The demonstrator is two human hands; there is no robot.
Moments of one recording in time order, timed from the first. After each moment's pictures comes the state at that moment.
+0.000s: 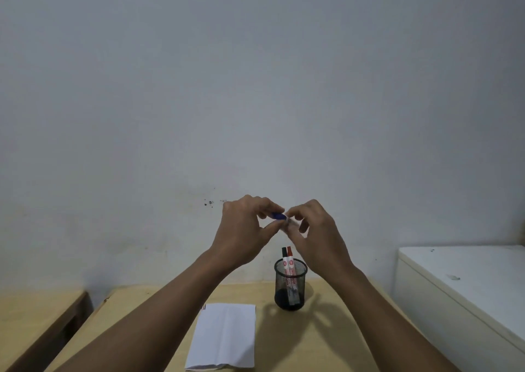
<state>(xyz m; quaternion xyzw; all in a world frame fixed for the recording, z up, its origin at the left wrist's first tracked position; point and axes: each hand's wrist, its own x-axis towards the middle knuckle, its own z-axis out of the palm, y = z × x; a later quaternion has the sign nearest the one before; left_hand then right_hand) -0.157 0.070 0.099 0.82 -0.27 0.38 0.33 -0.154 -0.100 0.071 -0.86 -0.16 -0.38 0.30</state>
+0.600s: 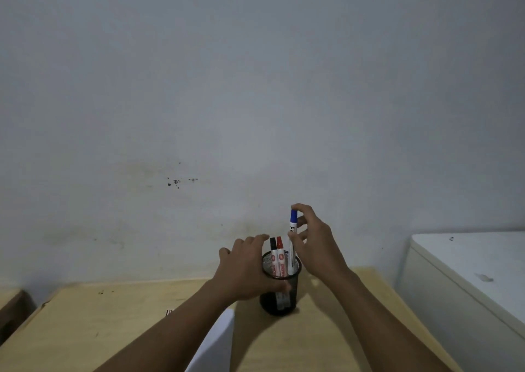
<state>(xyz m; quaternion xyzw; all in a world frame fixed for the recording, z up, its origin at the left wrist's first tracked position) -0.024 0.019 -0.030 0.97 -0.16 0.06 0.17 -0.017 -0.151 -0.015 -0.89 -0.06 -0.23 0.38</state>
